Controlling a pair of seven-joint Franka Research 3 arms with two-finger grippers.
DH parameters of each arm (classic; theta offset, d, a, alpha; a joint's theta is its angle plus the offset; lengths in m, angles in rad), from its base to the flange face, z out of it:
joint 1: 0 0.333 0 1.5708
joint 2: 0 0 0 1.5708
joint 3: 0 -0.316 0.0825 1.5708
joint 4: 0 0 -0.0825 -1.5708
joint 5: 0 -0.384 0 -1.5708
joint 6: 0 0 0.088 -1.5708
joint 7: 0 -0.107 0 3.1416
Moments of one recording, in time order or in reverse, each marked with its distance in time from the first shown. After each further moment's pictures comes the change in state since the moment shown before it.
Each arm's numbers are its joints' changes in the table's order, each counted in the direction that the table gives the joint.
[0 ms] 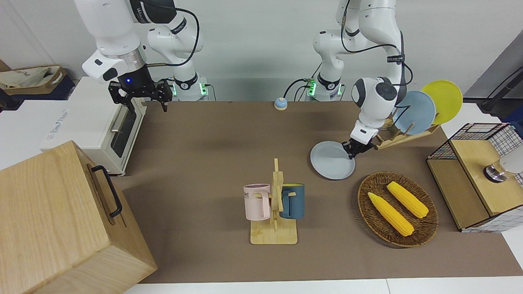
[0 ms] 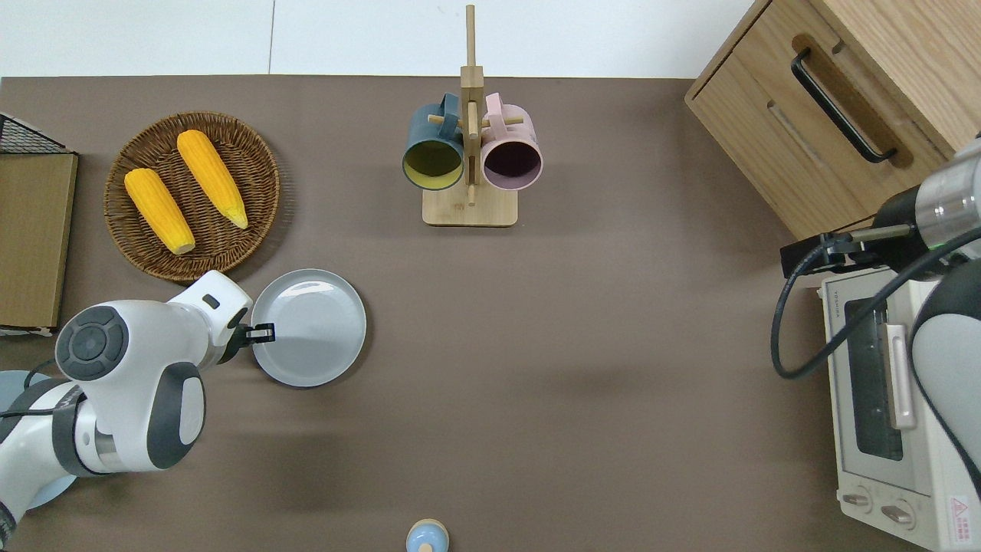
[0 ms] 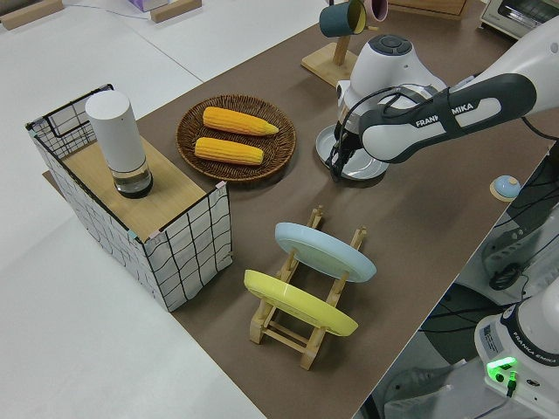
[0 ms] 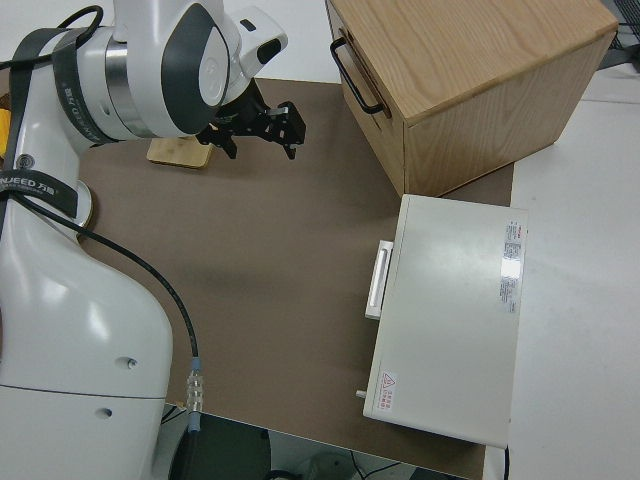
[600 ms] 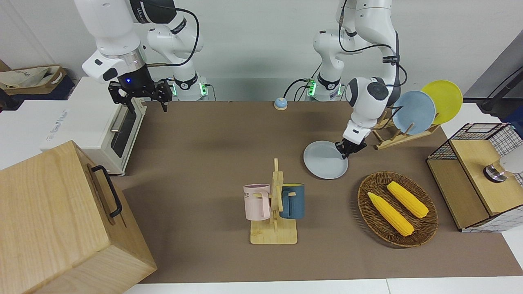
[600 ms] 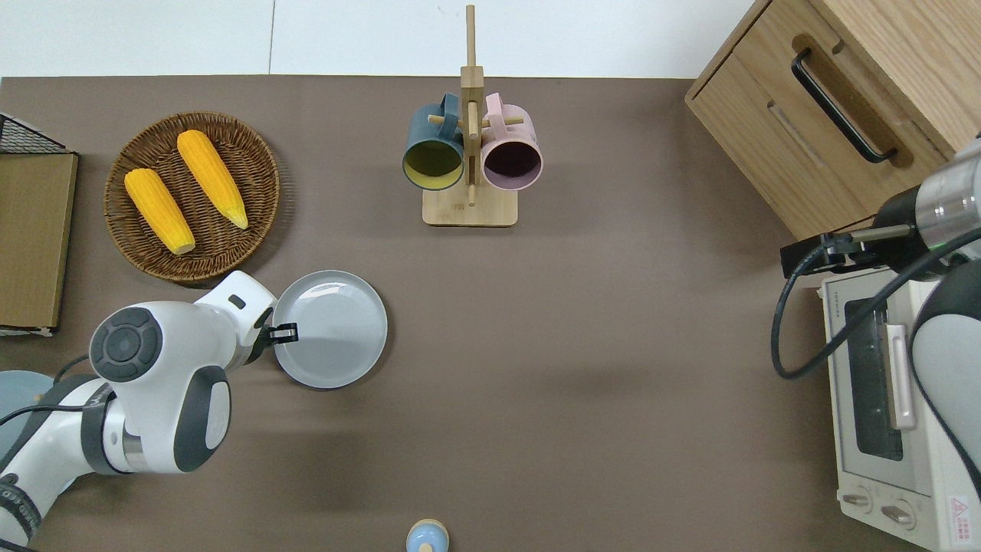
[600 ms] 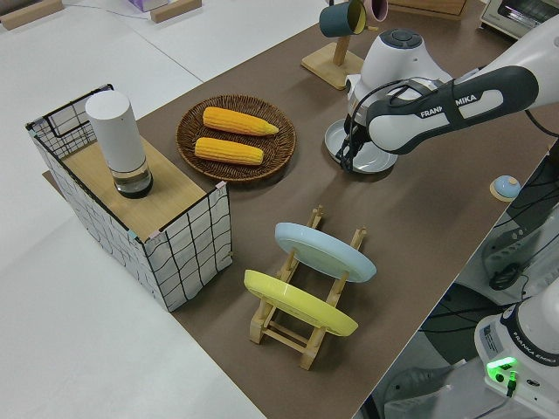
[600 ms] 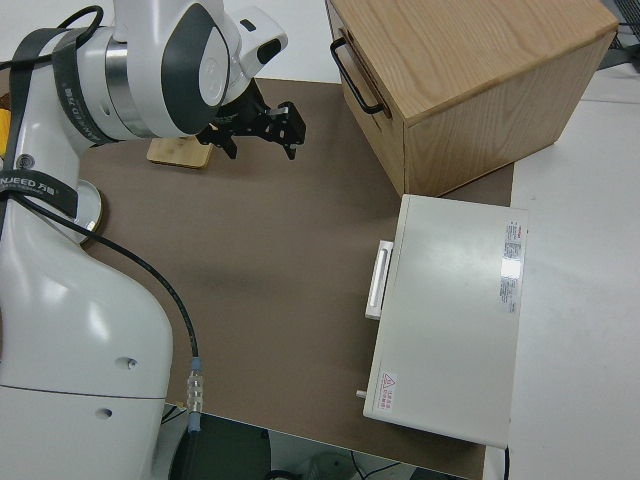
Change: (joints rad) left arm -0.060 0.000 0.009 0.001 0.000 0.002 0.094; right arm 0.000 0.000 0.000 0.000 0.000 0.000 0.000
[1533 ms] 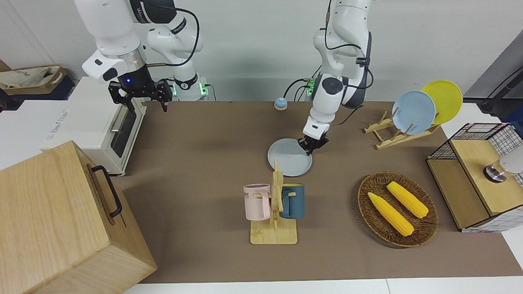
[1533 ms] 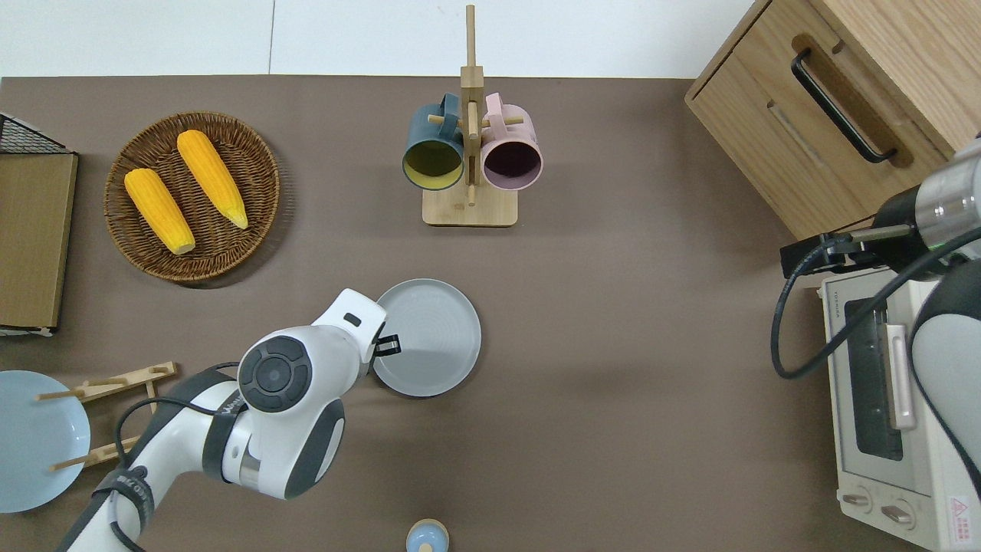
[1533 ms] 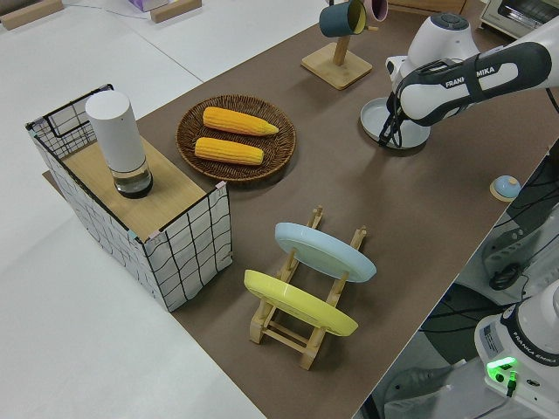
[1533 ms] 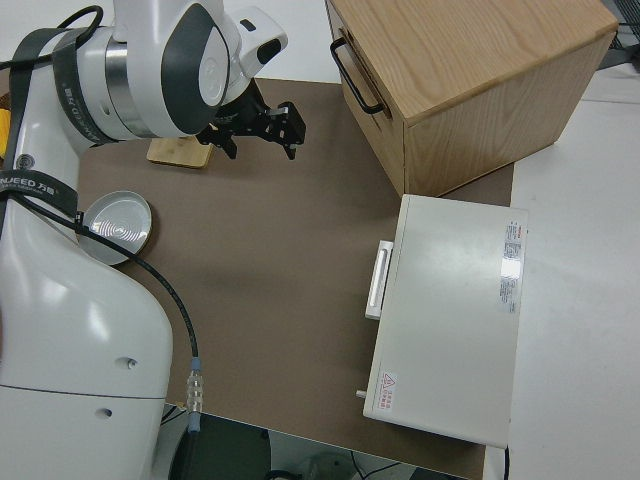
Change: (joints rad) left arm -0.282 -0.019 0.004 -0.008 0.000 0.043 0.385; right arm 0.000 0.000 0.000 0.000 0.000 0.000 0.000
